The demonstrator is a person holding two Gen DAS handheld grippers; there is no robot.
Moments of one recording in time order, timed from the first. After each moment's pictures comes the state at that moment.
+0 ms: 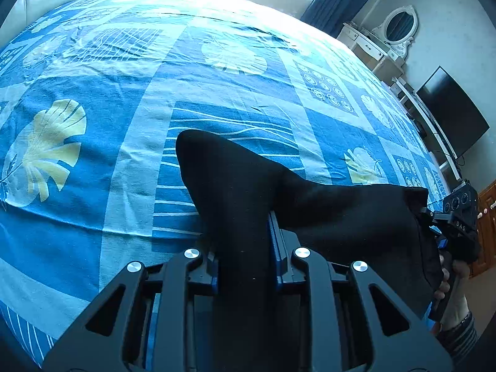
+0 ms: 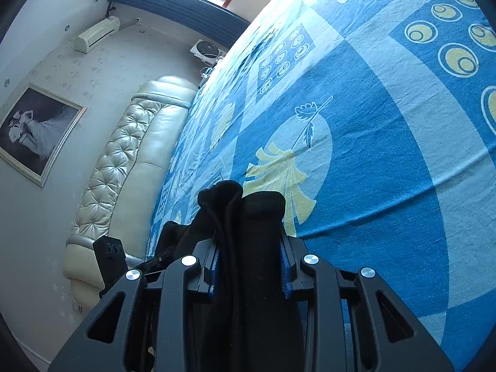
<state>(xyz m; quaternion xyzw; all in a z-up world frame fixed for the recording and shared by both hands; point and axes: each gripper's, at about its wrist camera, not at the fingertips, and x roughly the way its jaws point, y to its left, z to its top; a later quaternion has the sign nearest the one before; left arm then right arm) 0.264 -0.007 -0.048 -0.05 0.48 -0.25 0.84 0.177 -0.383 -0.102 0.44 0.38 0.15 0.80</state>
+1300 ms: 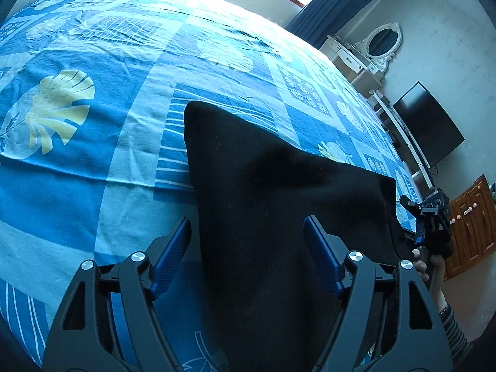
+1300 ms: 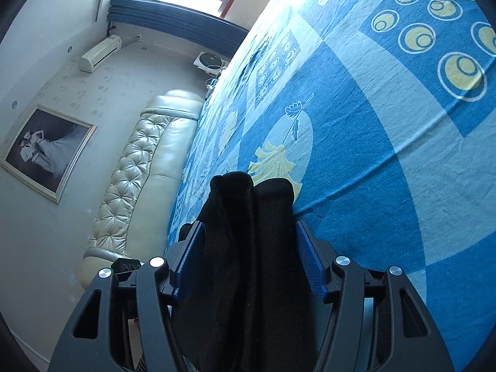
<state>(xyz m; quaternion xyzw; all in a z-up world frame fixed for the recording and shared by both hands) 0.224 0.028 -0.049 -0.12 0.48 -0.30 0.82 0.128 -0.401 -0.096 0.48 0.35 0.15 0.79</state>
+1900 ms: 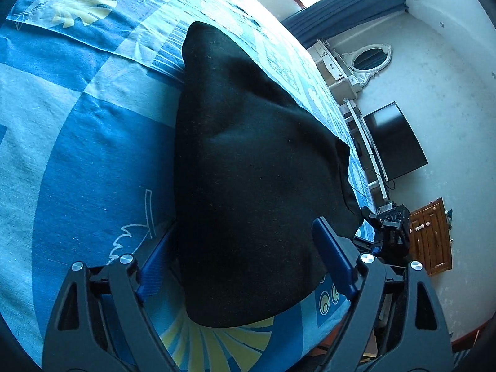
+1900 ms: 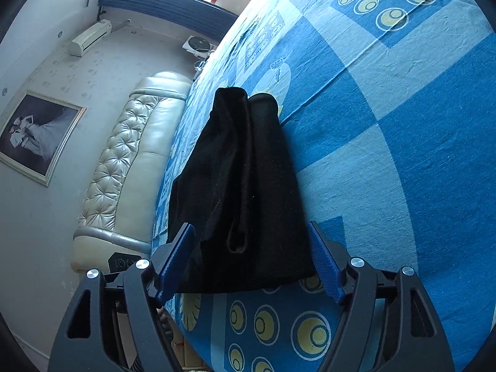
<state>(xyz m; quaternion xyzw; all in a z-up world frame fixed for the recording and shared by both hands) 0.170 0.034 -0.077 -0.23 0.51 -0.33 0.76 0.081 -0.361 -0.097 0.44 0.40 0.14 0.79</state>
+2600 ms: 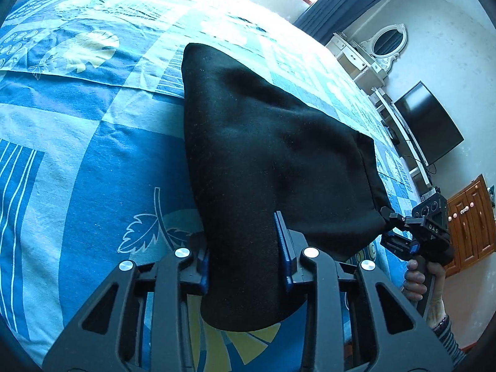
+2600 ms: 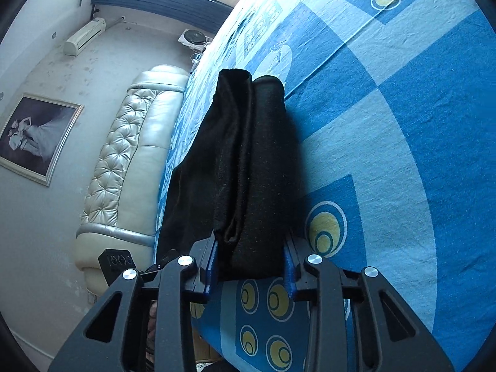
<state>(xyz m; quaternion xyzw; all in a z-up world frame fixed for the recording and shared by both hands) 0.148 0.008 -0.052 -0.13 0.49 -0.27 0.82 0.057 -0.357 -0.098 0.47 0.42 0.15 0.77</state>
